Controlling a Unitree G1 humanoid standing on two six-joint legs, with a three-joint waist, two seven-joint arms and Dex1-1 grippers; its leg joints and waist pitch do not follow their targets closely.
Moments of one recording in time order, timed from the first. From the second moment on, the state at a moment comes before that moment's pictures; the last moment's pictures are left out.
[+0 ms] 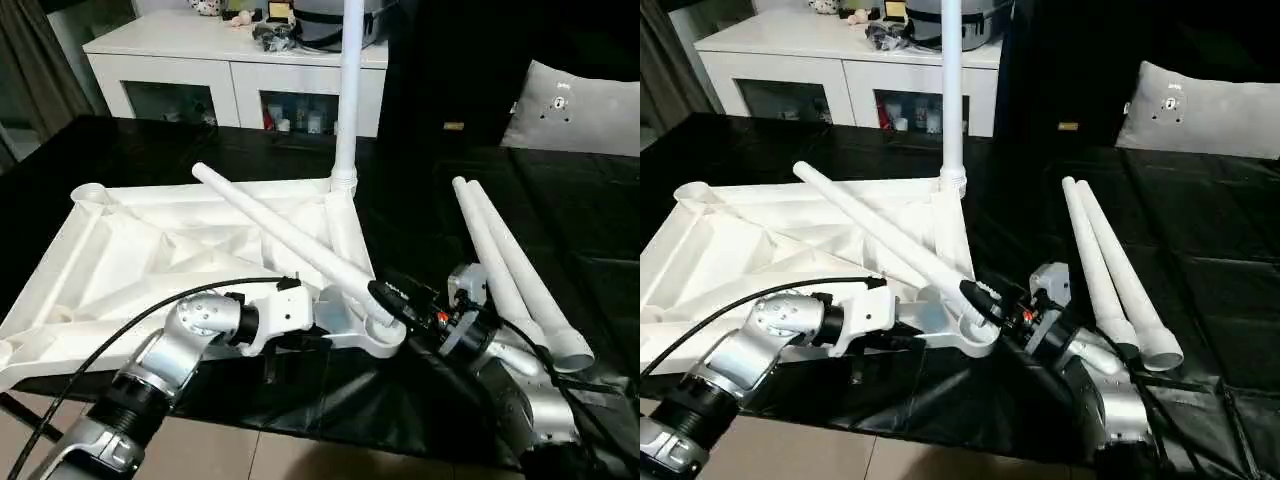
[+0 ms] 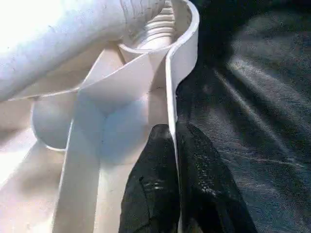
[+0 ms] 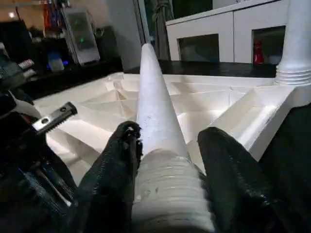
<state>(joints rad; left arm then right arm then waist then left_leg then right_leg) -0.42 0.39 -0.40 0.38 0.09 -0.04 -1.08 -0.20 -0.23 0.01 0.40 0.35 -0.07 0.89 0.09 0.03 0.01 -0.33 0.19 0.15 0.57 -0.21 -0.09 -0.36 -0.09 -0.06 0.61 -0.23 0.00</state>
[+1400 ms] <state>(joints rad) -0.34 0.43 -0.32 0.15 -0.03 0.26 -1.05 -0.68 -0.41 0.33 0.59 0.07 0.38 0.99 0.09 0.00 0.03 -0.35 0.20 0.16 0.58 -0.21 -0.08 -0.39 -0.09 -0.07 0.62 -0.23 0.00</state>
